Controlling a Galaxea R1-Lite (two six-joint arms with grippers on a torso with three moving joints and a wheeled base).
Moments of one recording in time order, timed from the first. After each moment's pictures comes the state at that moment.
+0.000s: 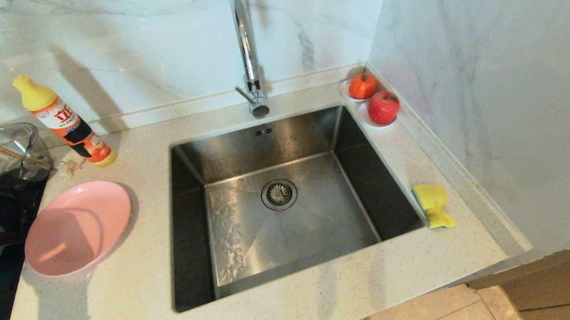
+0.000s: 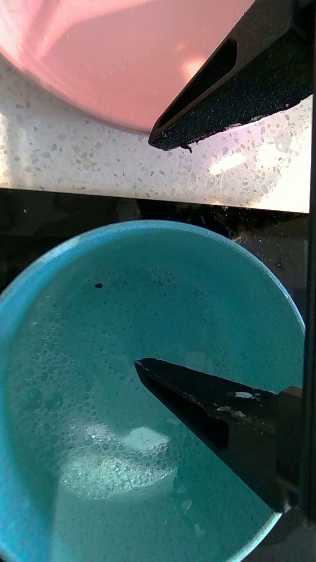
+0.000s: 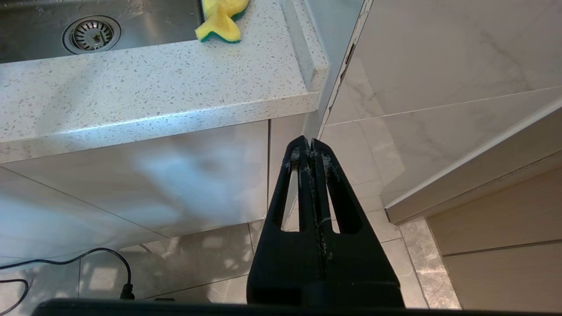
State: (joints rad) left arm 0.86 1.96 -1.30 0.14 -0.59 0.36; right arm -0.01 0.00 0.00 0.00 -0.02 -0.02
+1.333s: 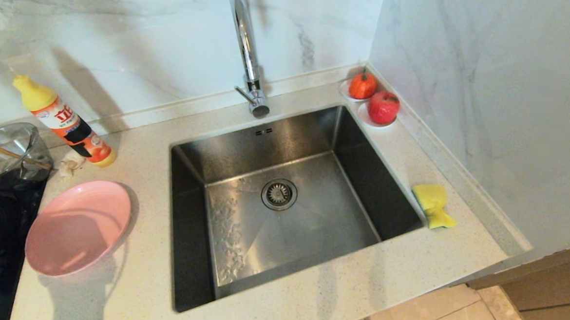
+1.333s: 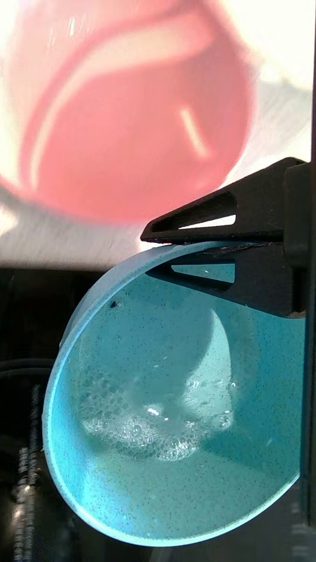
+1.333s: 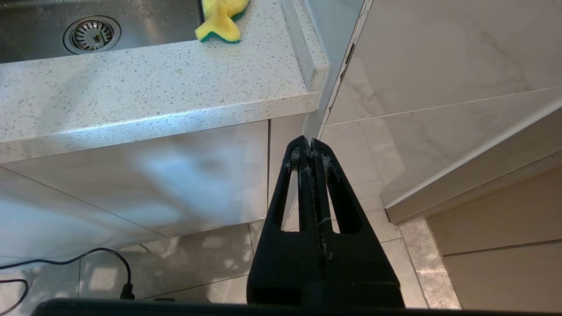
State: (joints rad) left arm 0.86 1.75 -1.27 0.31 -0.60 0.34; right arm -0.01 0.00 0.00 0.00 -0.02 -0.02
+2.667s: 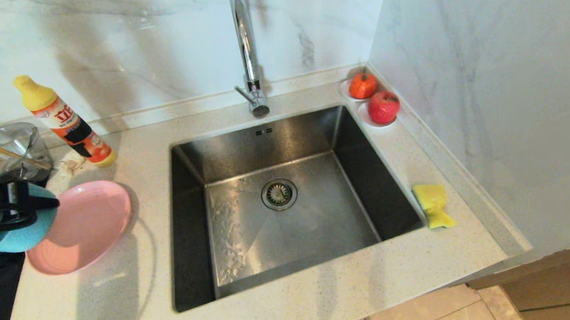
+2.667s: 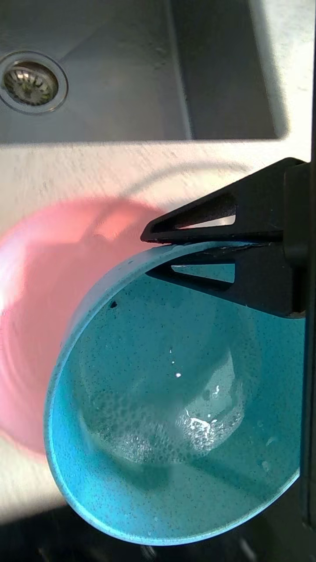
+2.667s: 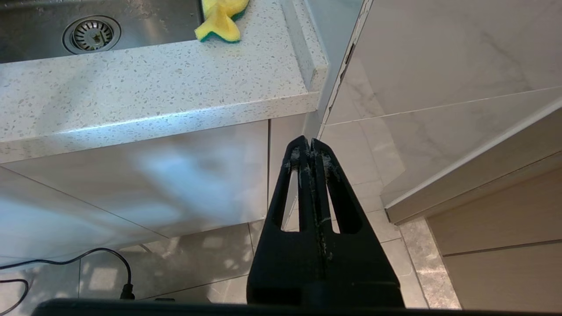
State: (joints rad) left arm 0.42 1.52 -1.16 0.29 -0.41 0.12; right arm -0.01 0.00 0.00 0.00 -0.02 -0.02
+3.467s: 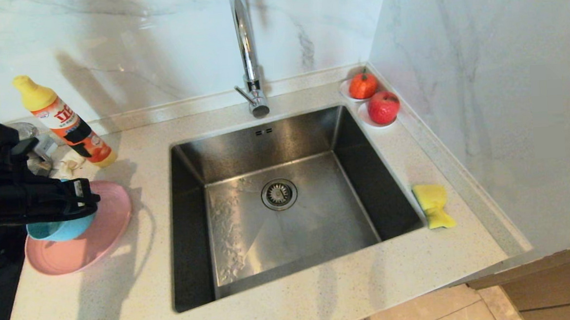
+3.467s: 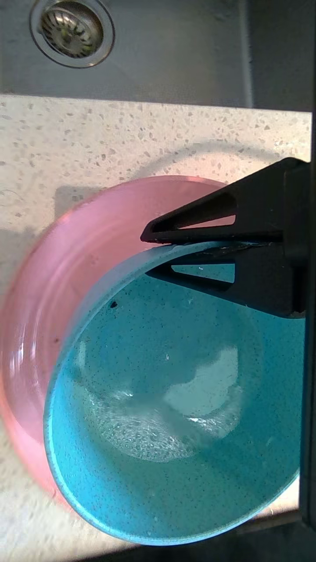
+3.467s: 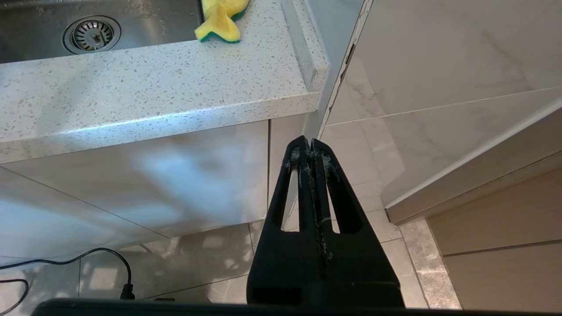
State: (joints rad) left arm 0.26 1.68 -1.09 0.00 -0.17 -0.02; right arm -0.01 0.00 0.00 0.00 -0.02 -0.02
